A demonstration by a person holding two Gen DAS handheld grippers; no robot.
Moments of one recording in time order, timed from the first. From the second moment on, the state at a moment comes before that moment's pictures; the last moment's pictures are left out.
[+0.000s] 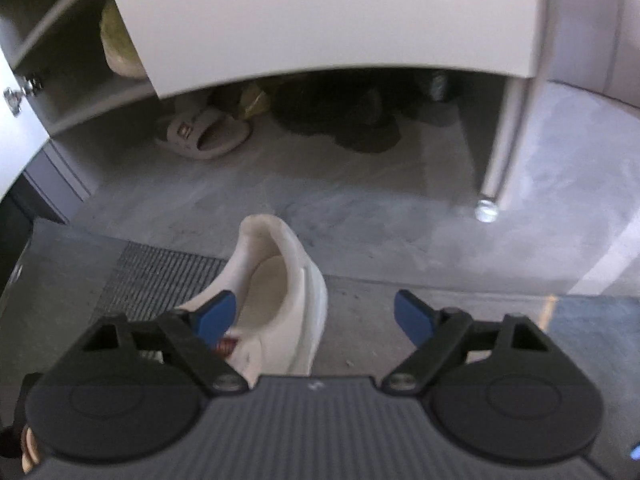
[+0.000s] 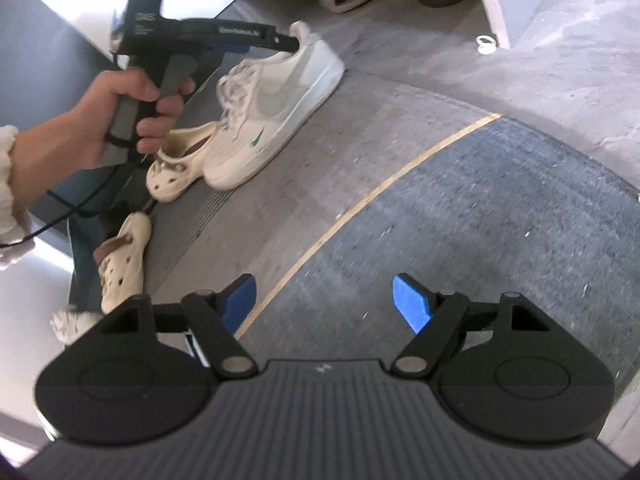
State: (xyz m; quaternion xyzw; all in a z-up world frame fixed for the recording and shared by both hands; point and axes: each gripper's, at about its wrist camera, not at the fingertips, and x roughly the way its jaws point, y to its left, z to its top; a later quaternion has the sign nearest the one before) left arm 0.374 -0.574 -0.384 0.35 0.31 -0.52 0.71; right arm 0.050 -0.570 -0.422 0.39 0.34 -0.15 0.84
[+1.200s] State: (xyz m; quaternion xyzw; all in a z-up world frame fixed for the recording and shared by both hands) left arm 0.322 -0.542 -0.377 0.38 0.35 -0.60 0.62; right arm 0.036 -0.598 -0.416 0.37 0.30 -0.25 0.84
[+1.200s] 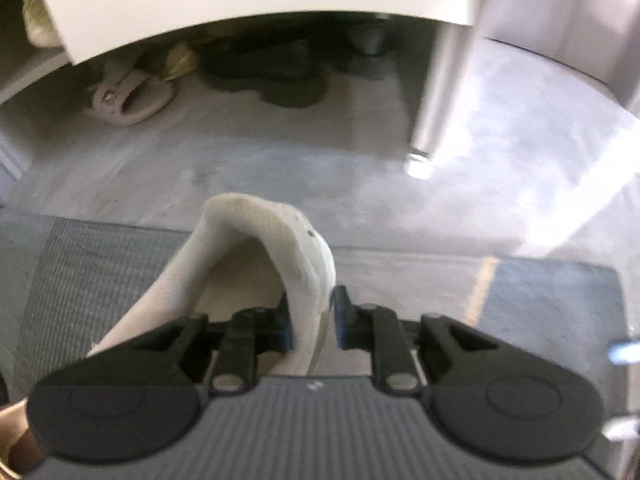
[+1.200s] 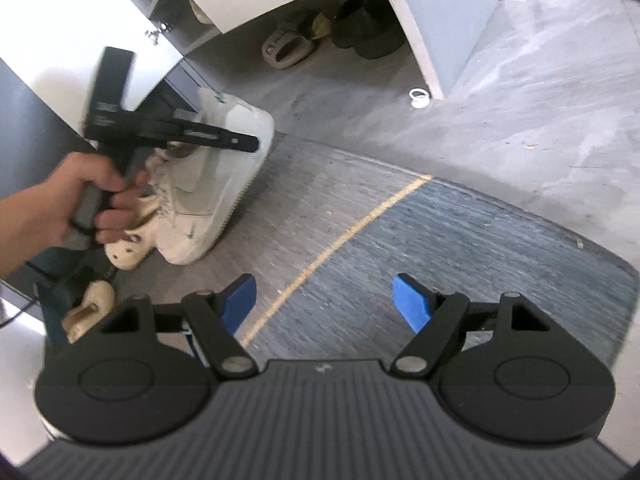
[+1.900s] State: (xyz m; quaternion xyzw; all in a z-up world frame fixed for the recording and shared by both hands) left arm 0.073 -0.377 -0.373 0.51 0.32 -0.69 0.40; right arm -0.013 -0.585 -0.382 0.36 0.27 -0.28 0.85
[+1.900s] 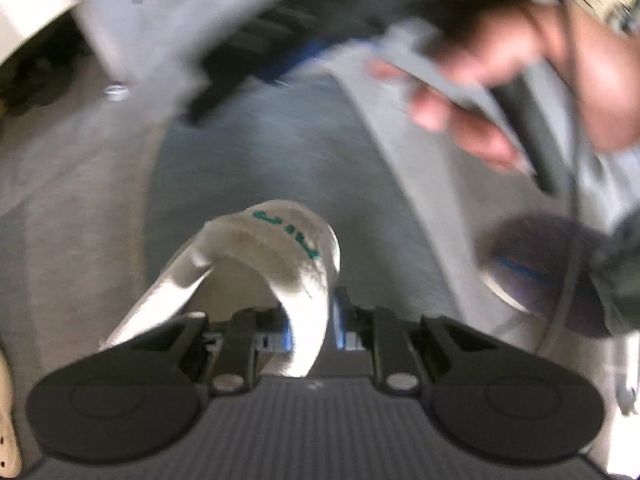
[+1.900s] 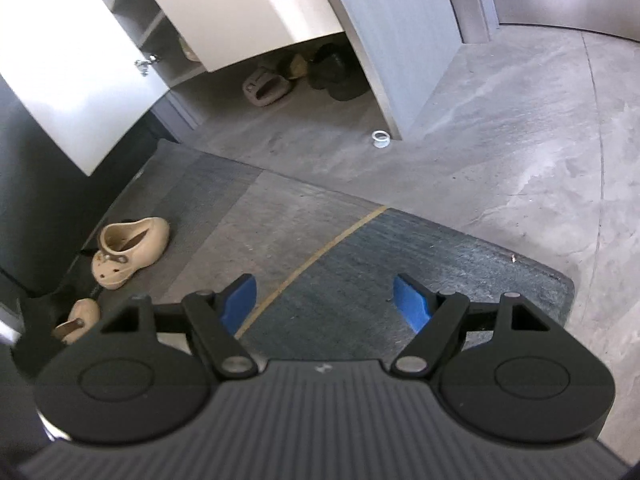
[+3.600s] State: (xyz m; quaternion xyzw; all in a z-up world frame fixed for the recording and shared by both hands) left arm 0.120 -0.079 -0.242 0.11 0.45 -0.48 0.75; right arm 0.085 -0.455 -0.418 -0.08 0.58 0.09 0.81
